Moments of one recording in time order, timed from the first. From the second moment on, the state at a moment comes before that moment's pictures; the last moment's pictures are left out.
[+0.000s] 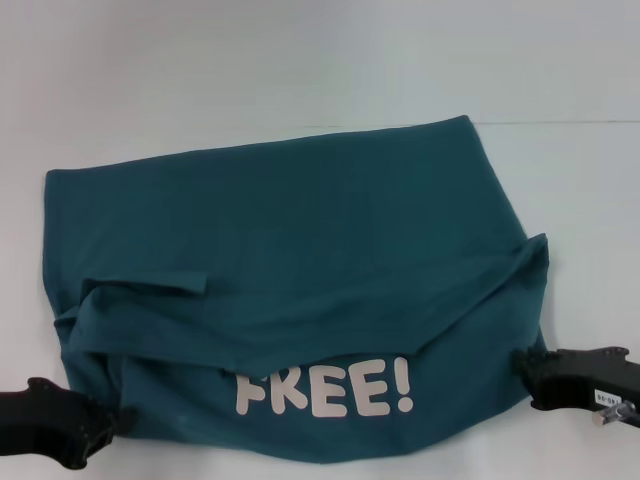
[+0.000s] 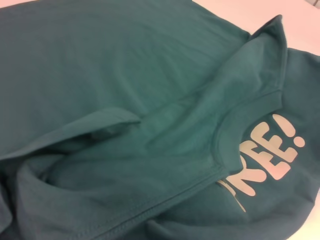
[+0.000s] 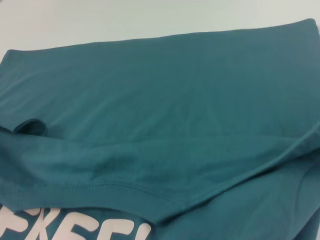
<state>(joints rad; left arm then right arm) -0.09 -2.18 0.97 1.41 2.24 1.60 -1.96 -0.28 2.11 -1.80 -1.85 -2.49 -0.88 2.79</state>
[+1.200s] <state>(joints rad) -0.07 -2.18 0.97 1.46 2.19 1.63 -1.93 -0.29 2.11 -1.84 -1.89 -2.50 -0.86 2.77</state>
